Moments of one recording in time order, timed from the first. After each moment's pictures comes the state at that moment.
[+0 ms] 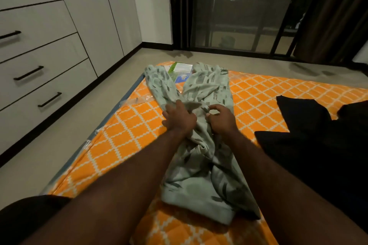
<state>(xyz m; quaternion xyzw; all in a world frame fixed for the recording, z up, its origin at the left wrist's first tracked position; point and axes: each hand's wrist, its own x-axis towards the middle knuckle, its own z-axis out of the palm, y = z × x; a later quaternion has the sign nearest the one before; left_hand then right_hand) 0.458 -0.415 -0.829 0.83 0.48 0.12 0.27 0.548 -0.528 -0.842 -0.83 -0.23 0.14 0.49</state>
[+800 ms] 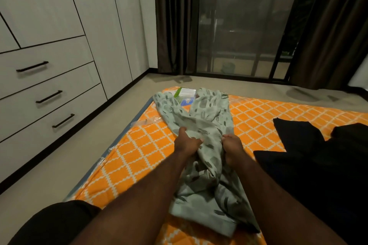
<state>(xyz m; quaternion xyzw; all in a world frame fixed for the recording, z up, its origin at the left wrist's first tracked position) 0.426 -0.436 -0.817 0.72 0.42 0.18 0.53 0.530 -0.553 -0.822 -0.72 -0.01 0.24 0.65</state>
